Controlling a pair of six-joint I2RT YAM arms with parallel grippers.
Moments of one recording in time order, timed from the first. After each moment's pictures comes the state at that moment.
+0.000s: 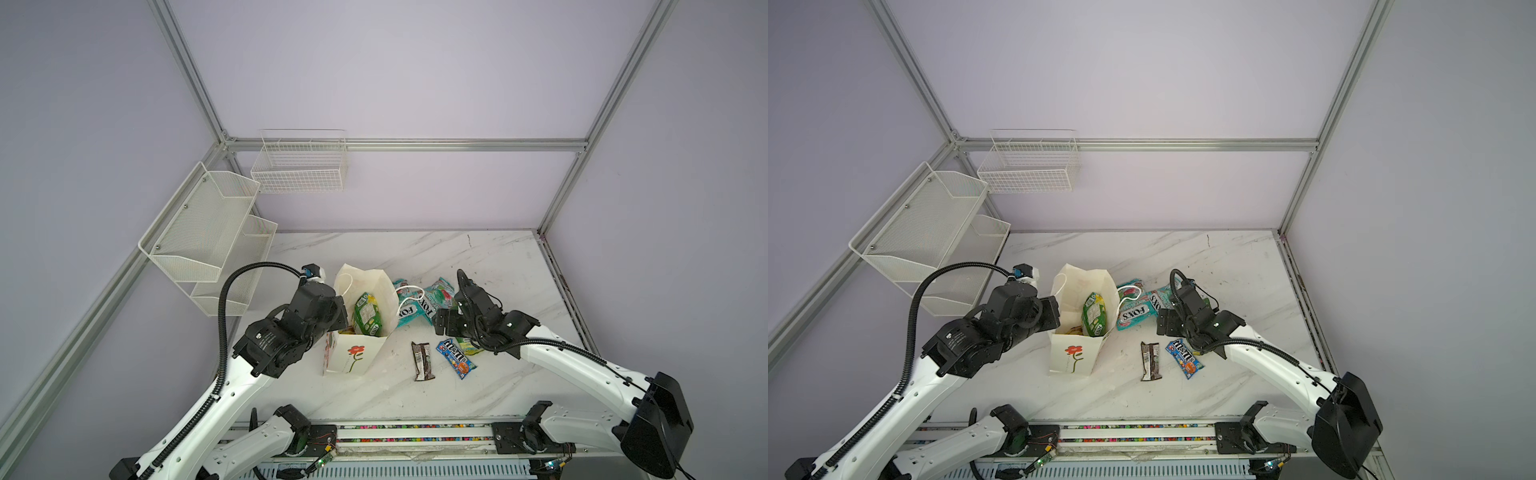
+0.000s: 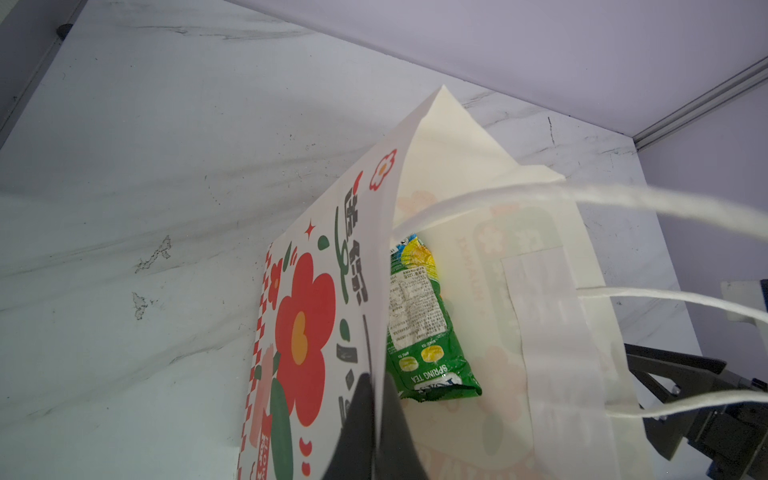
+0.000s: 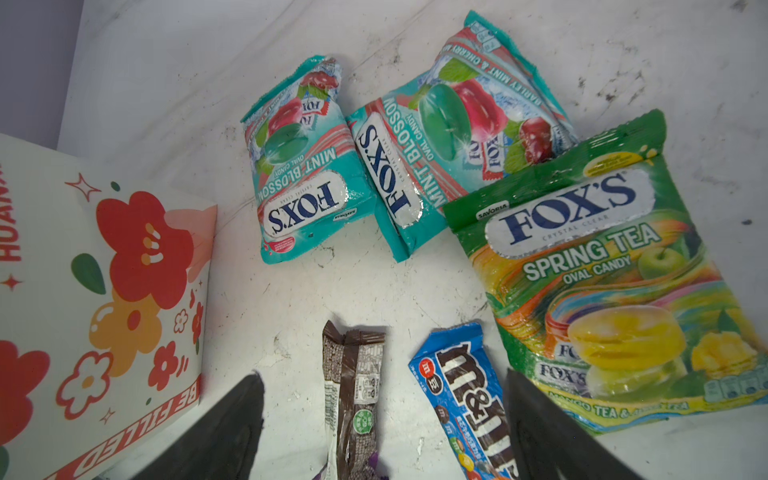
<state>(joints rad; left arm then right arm) -0.61 0.92 1.15 -0.96 -0.32 -0.67 0.75 1.23 0.89 -0.54 0.10 0.71</state>
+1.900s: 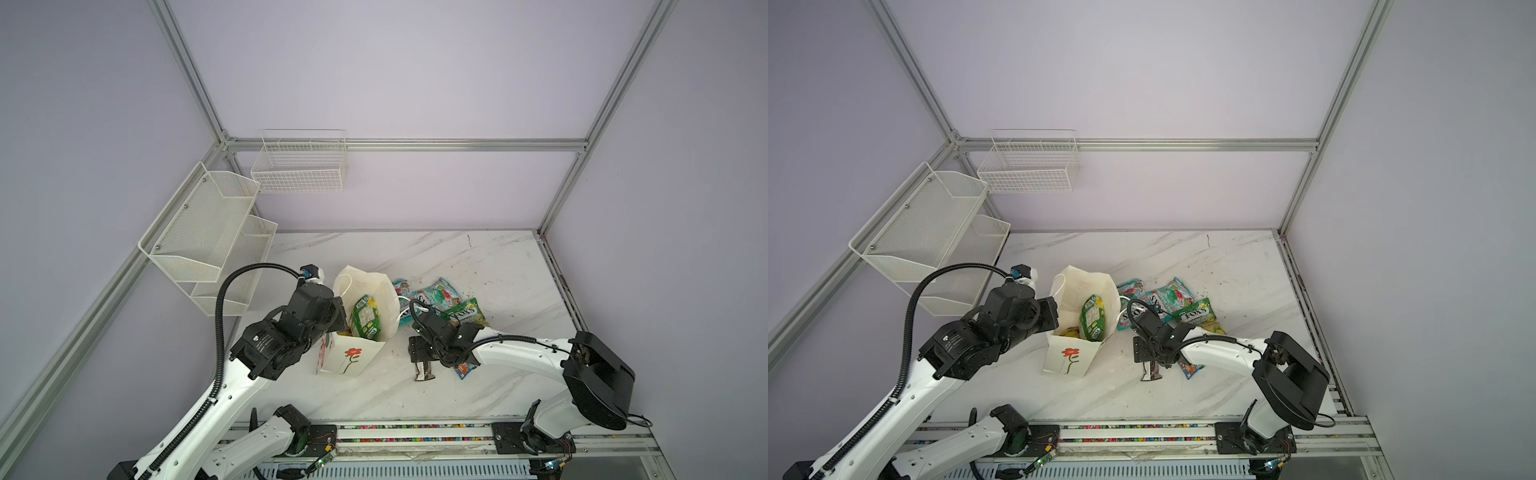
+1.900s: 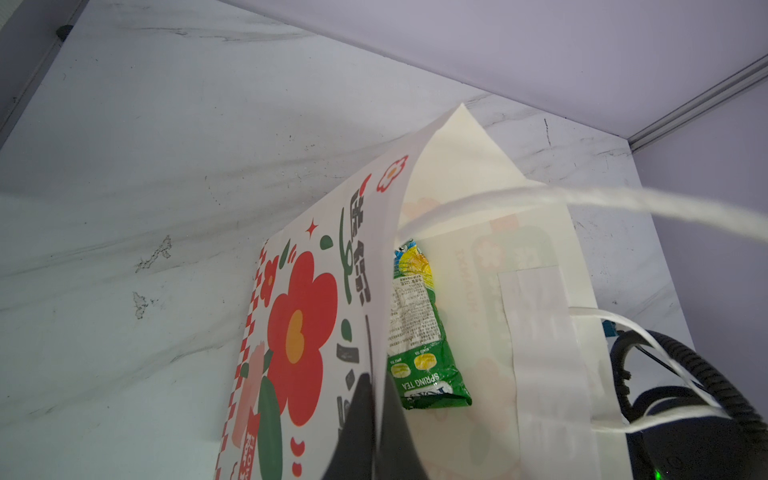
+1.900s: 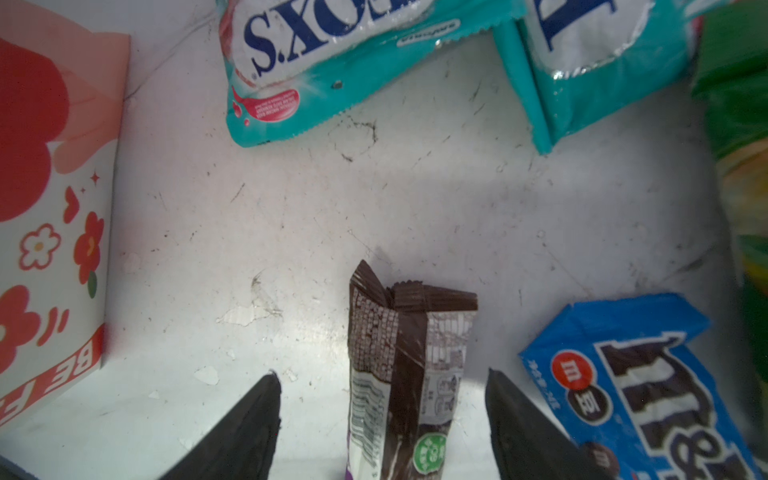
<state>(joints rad) -0.61 0.90 1.15 -0.96 -0.32 -0.67 0.97 1.55 0.88 -0.41 0.12 0.80</state>
